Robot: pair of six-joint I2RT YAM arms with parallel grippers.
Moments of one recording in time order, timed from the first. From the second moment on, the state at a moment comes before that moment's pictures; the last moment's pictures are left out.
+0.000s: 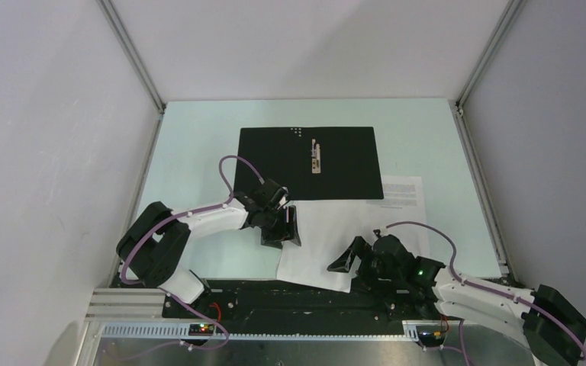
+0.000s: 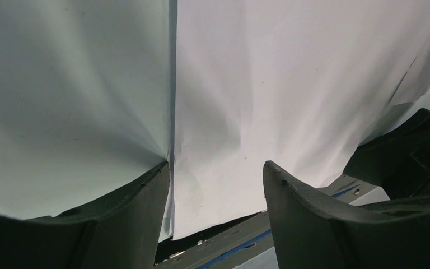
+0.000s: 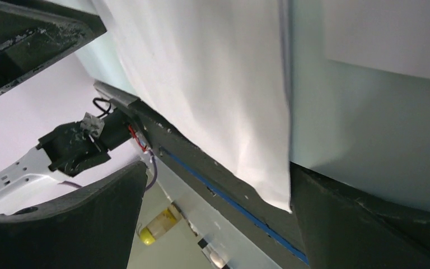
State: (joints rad) left arm -0.72 1.54 0.78 -0.41 0.27 -0.76; right arm 0.92 0.70 0.09 -0.12 -0.19 1.48
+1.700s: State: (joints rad) left arm -0.57 1.39 0.78 -0.44 0.33 -0.69; right arm 0.67 1.16 0.24 0.22 -0.22 1.18
